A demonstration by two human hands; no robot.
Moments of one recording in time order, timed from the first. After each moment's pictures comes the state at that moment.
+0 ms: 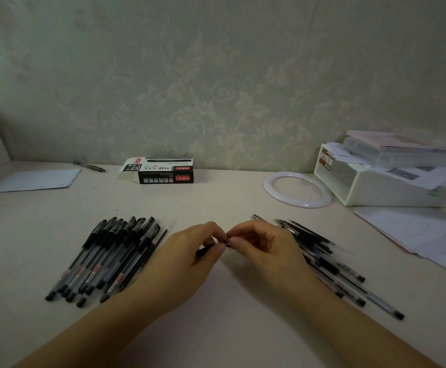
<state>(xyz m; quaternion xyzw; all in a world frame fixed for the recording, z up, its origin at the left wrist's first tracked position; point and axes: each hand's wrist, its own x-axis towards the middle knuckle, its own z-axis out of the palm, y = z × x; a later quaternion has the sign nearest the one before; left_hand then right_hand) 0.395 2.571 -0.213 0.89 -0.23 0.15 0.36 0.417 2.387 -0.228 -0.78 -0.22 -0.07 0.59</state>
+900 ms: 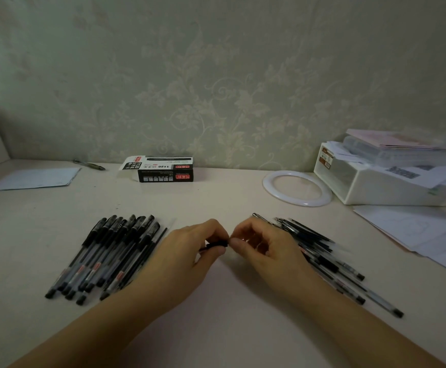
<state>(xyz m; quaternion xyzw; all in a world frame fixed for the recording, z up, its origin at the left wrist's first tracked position) 0.394 2.572 -0.211 0.90 -0.26 0.17 0.32 0.412 2.383 -0.222 -0.85 -0.23 -0.09 0.47</state>
